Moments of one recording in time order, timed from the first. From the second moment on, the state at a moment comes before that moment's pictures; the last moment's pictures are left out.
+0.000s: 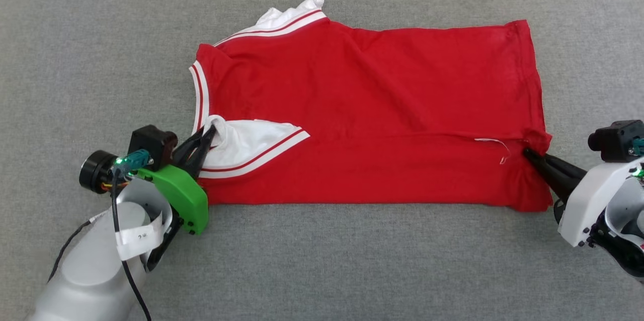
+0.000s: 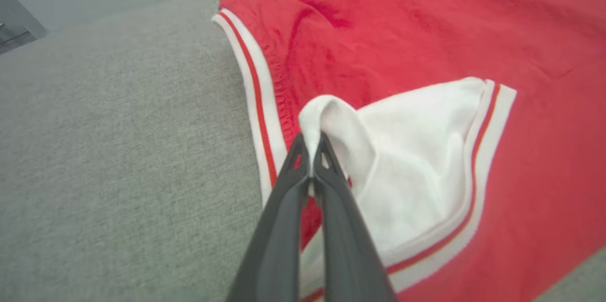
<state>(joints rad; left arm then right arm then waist) -0.56 0.48 -0.62 0.54 -0.56 -0.13 -0.20 -0.50 -0.75 0.76 0.29 0.97 0.13 0.00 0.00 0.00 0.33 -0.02</state>
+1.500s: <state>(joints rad) -0.79 0.67 -0.97 0.48 -1.12 -0.13 0.56 -0.32 -0.70 0.59 0.24 0.92 0.13 -0.09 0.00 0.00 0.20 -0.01</state>
